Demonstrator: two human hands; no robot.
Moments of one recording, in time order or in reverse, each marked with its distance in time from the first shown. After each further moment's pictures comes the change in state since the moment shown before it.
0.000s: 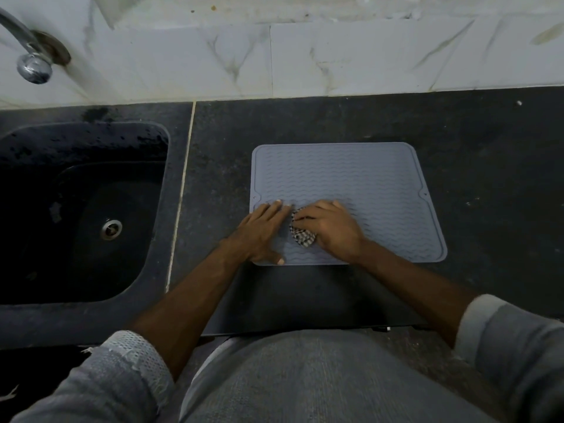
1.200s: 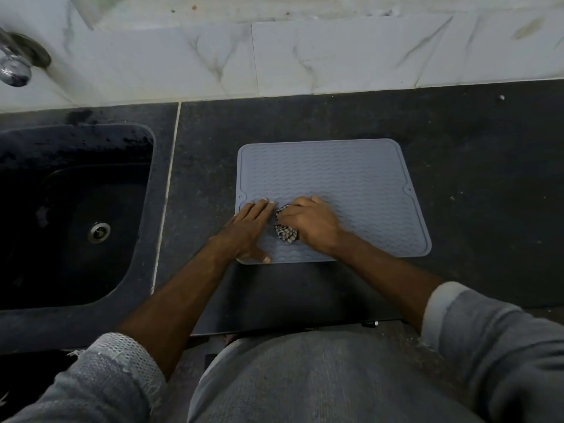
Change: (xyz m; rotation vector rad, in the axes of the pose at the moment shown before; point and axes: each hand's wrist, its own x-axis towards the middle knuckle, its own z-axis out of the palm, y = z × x) left_hand 0.004 0.005 0.000 0.028 -0.060 -0.056; right_hand 0.010 0.004 0.008 -0.047 -0.112 0.036
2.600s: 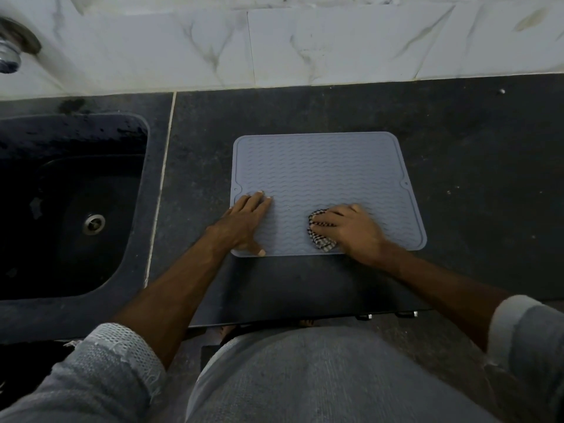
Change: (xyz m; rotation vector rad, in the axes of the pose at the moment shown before) left_hand 0.003 0.003 -0.002 0.017 -0.056 -0.038; right_hand -0.078 0.039 -0.006 -0.183 0.051 -0.080
